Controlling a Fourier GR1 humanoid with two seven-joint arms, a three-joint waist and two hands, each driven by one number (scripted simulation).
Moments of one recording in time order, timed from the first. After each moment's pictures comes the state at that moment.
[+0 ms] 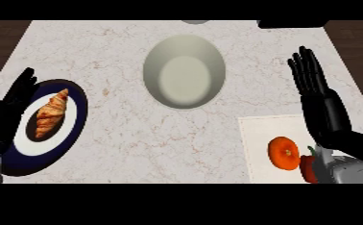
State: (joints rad) left arm -0.02 0.57 0.02 -1.52 0.19 0.07 0.06; right arm -0.14 -0.30 0.11 -1.67 -0.19 -0.10 -0.18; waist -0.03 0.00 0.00
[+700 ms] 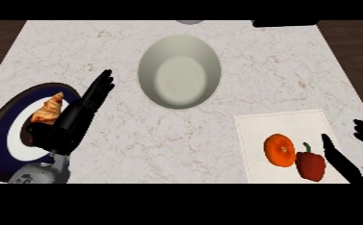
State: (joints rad) left arm -0.10 0.35 -0.22 -1.61 0.20 -0.01 0.04; right arm 0.26 -0.29 -0.13 -1.63 0.09 -0.58 -0.08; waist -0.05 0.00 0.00
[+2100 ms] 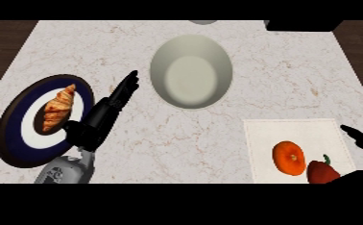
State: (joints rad) left arm -0.16 0.25 -0.29 -1.56 0.14 -0.02 0.04; right arm 0.14 -0.71 0.10 -1.92 0.07 0.18 1.13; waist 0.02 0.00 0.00
